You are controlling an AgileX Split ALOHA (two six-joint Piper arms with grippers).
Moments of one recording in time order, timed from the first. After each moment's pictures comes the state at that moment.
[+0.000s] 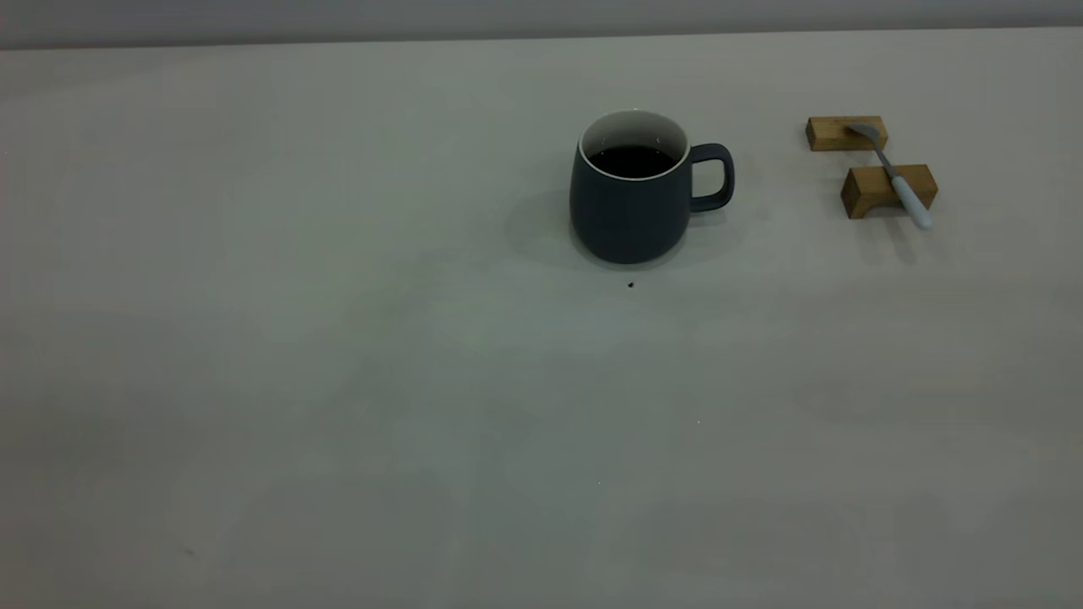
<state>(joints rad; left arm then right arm) 0.06 -0.02 -0.49 -0.13 1.13 0.10 0.01 0.02 -0.47 0.03 1.14 -0.09</state>
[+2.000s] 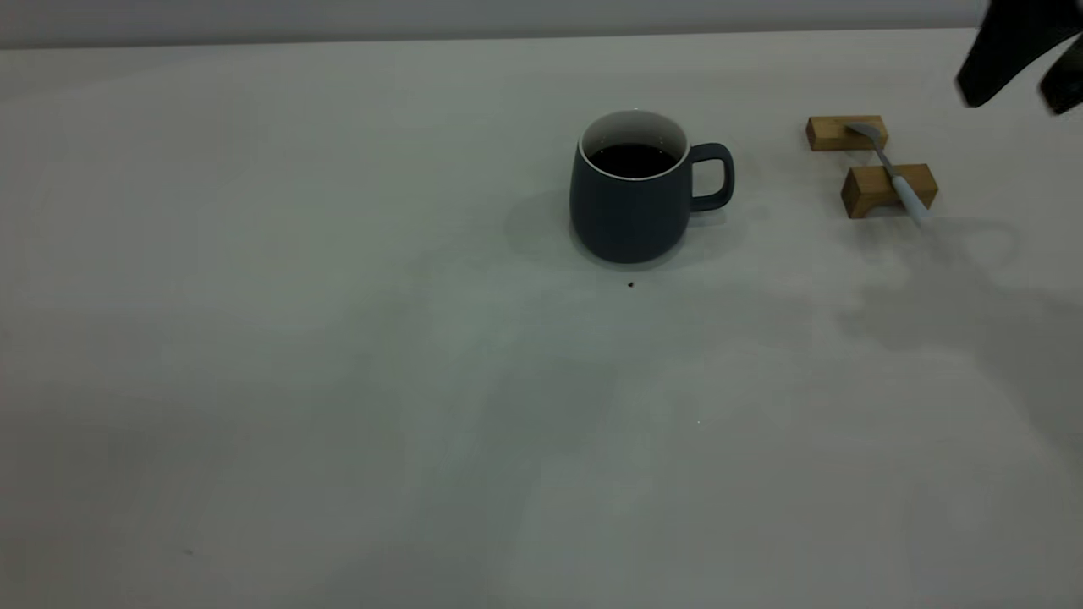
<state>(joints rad) 0.06 -0.02 -0.49 -0.13 1.13 0.10 0.01 1.85 -1.07 0.37 0.62 -0.38</state>
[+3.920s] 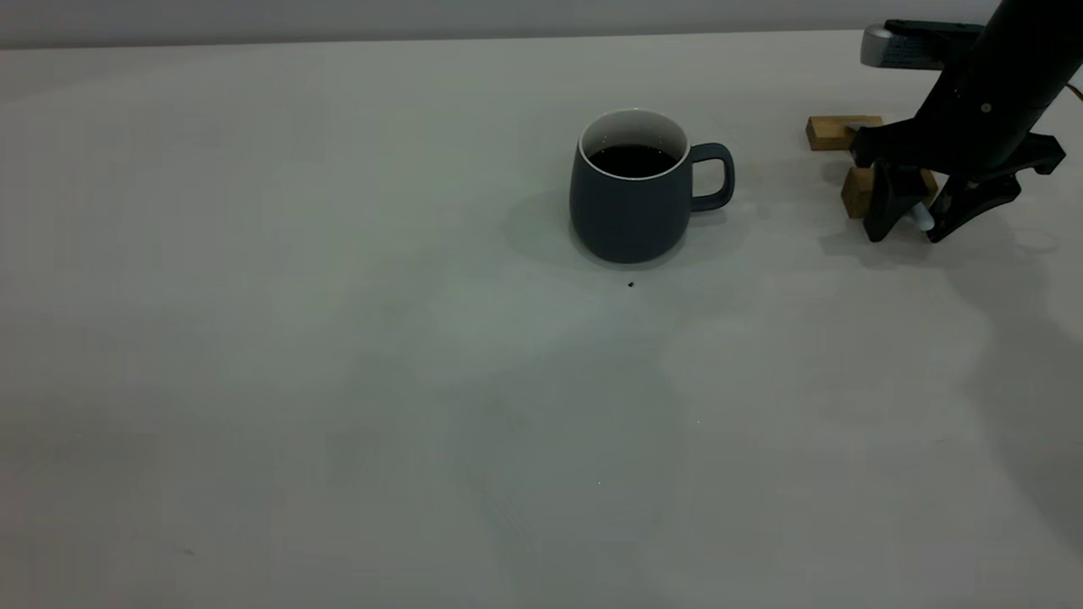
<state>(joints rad) 0.06 -0.02 -0.49 -0.13 1.13 0.10 0.01 2.45 -1.46 0.29 0.49 -0.32</state>
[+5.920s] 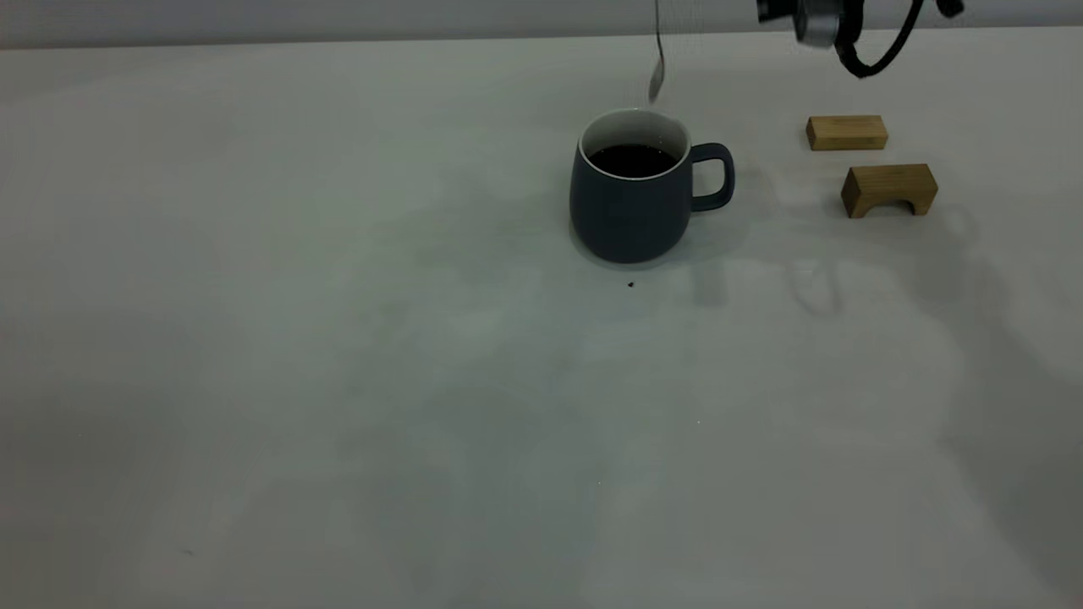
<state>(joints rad) 0.06 -0.02 -0.49 -0.13 1.13 0.10 0.10 2.32 -1.46 1.56 1.16 0.54</state>
